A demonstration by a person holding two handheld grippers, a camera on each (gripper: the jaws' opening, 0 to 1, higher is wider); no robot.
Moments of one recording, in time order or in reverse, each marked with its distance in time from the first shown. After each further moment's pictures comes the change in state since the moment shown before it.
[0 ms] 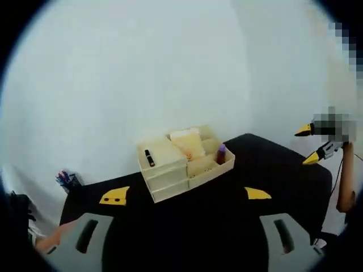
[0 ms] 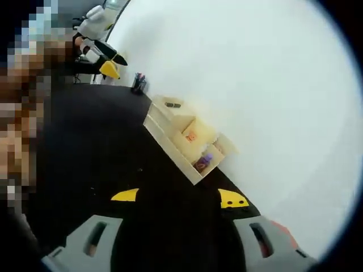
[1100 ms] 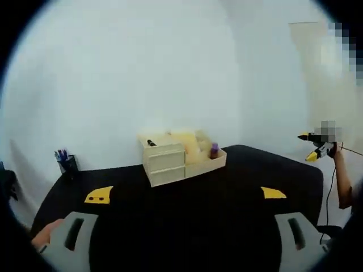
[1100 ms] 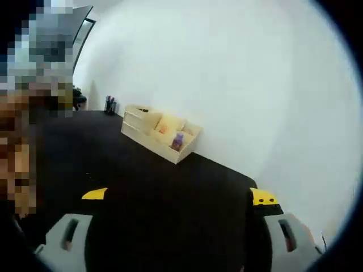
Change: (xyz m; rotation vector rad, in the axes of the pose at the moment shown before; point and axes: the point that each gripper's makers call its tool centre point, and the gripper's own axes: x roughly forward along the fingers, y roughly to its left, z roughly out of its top) left arm -0.041 0.011 -0.095 -0.083 -0.180 -0.059; right arm -0.073 -0.019 -0.119 0.297 -0.192 -0.195
